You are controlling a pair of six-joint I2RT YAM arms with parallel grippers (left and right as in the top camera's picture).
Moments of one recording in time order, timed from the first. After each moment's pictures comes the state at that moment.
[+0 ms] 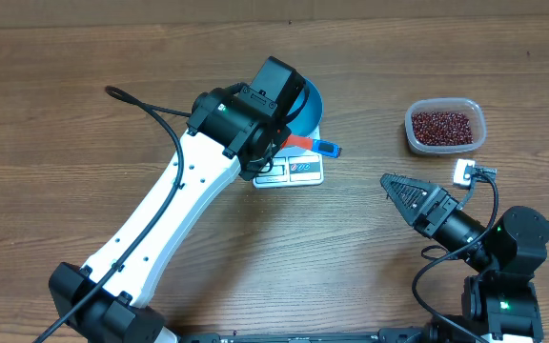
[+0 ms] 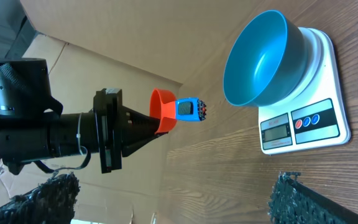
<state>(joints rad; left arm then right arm) -0.59 1.70 1.74 -1.28 -0.16 -1.41 -0.12 0.59 0.44 -0.09 -0.92 1.00</state>
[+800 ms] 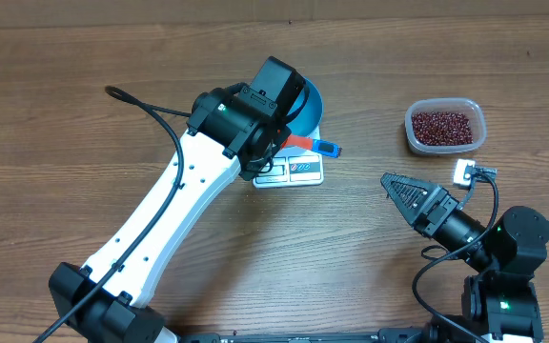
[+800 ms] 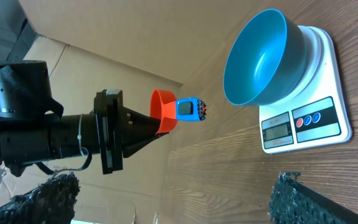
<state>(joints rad) -0.59 1.70 1.74 -1.28 -0.16 -1.41 -0.12 0.59 0.44 -0.09 -0.92 1.01</state>
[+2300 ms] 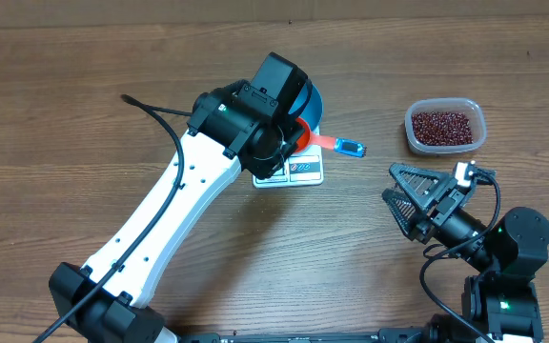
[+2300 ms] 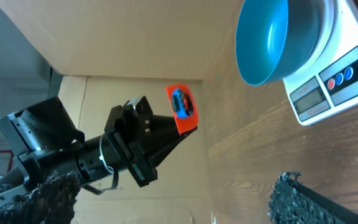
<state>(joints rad) -0.60 1.70 1.74 -1.19 0.05 -1.40 -0.12 0.59 0.44 -0.05 -0.94 1.36</state>
